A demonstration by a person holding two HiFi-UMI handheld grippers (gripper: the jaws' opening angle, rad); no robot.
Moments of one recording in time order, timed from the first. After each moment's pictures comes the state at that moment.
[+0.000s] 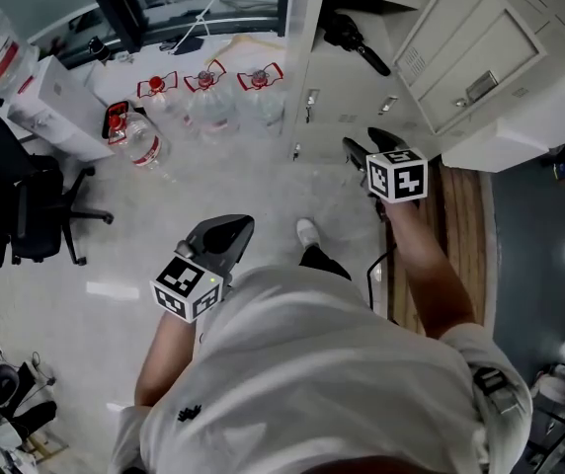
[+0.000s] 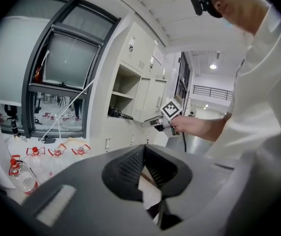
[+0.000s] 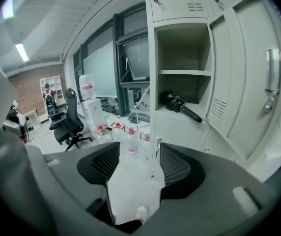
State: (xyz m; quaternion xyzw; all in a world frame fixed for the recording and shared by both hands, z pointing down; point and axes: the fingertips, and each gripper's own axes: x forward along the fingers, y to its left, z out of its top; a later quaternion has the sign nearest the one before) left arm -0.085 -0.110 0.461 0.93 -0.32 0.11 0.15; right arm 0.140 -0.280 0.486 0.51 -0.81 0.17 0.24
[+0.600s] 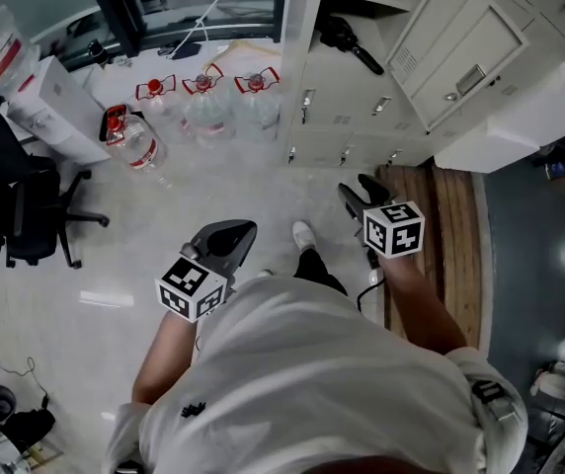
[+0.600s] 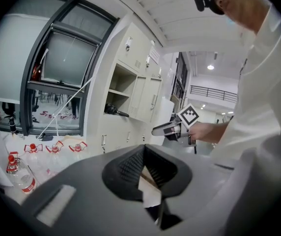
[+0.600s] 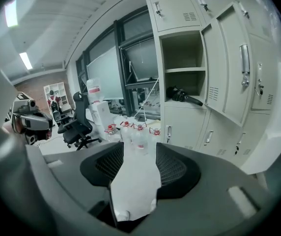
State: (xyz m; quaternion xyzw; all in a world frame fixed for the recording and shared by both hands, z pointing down) left arm -0.086 -0.073 0.477 0.93 -0.31 0.11 0.15; right arm 0.120 -0.159 0.506 0.50 -0.82 0.19 0.21
